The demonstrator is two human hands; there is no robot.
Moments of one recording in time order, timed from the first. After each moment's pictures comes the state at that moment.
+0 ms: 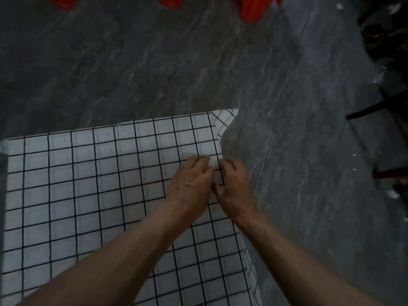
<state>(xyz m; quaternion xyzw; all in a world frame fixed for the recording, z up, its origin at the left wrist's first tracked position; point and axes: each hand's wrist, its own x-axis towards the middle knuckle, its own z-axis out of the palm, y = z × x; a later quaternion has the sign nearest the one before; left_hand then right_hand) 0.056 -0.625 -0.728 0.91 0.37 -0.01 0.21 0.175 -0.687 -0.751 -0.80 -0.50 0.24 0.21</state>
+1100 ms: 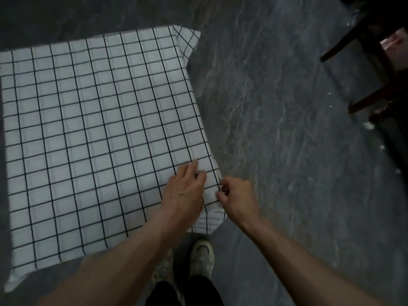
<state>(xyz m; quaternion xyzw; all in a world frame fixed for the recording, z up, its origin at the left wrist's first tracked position) -0.001 -0.934 -0.724 0.90 0.38 -0.12 0.19 0.131 -1.012 -0.738 -0.84 -0.43 0.31 0.15</state>
